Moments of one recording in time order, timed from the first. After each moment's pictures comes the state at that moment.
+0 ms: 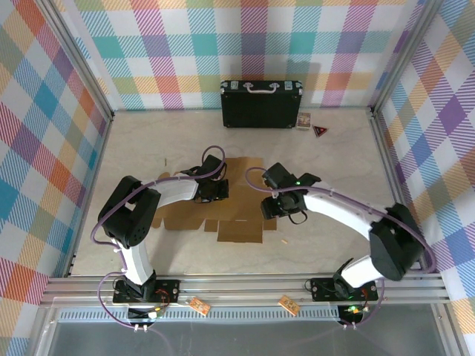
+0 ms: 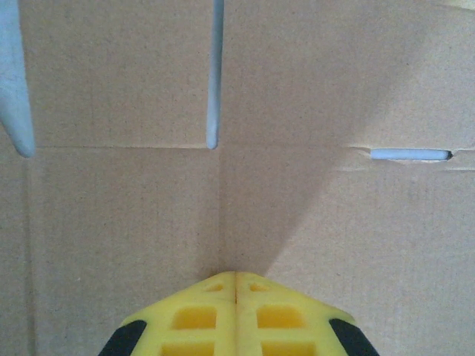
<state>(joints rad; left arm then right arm) -0.55 1.82 1.03 -0.30 0.04 -0.61 0.73 1.43 0.97 -0.78 0.00 0.41</state>
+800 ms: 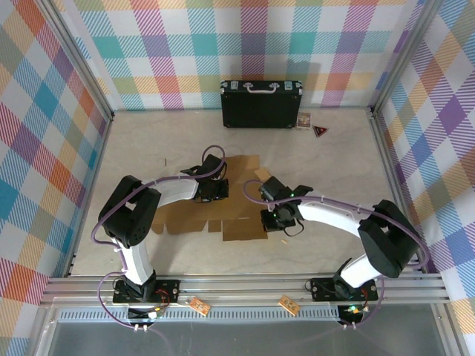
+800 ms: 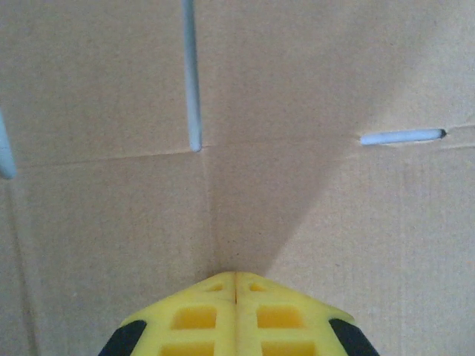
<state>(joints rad) -0.55 1.82 1.04 -0.31 0.04 -0.60 0.78 1.51 0.88 -0.65 -0.12 0.54</state>
